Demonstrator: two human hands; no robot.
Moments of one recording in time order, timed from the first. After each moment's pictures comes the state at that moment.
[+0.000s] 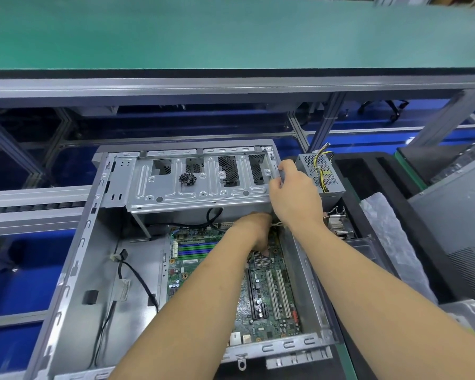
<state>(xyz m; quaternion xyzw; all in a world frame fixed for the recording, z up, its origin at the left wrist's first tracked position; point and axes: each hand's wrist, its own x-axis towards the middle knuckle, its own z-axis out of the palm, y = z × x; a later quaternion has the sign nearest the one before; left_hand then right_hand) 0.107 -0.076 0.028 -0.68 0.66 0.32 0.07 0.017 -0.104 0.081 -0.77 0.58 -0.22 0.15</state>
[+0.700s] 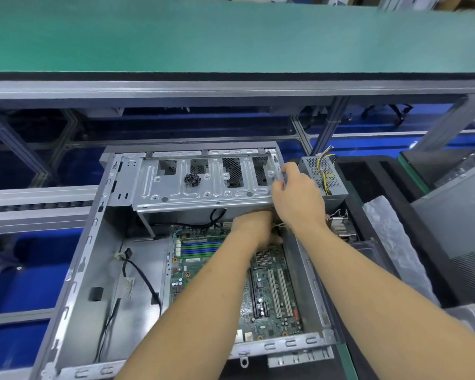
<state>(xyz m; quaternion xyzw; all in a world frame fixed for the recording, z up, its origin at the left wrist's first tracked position) 0.110 -0.070 0.024 -0.72 0.65 0.26 -0.02 0.017 -0.102 0.083 -0.77 0.58 -0.21 0.14</state>
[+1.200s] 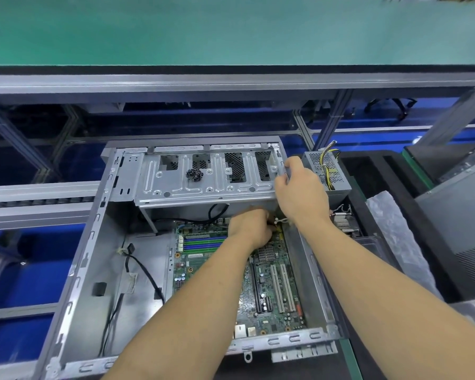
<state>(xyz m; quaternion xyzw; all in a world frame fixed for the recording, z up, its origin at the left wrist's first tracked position) 0.118 -0.063 -0.004 -0.75 0.62 0.23 -0.09 0.017 -0.102 0.085 -0.77 0.58 -0.21 0.15</state>
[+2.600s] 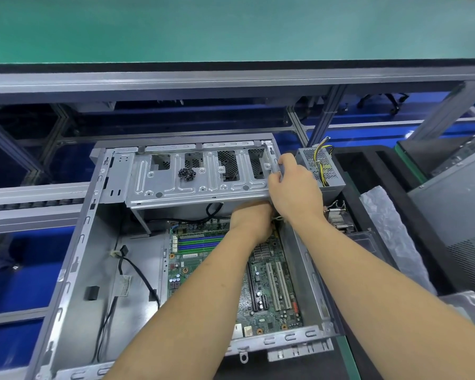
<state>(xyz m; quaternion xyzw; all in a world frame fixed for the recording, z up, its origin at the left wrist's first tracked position) 0.103 -0.066 0.024 -0.74 0.65 0.20 -0.05 0.018 -0.102 0.082 -0.76 0.59 -0.22 0.14</state>
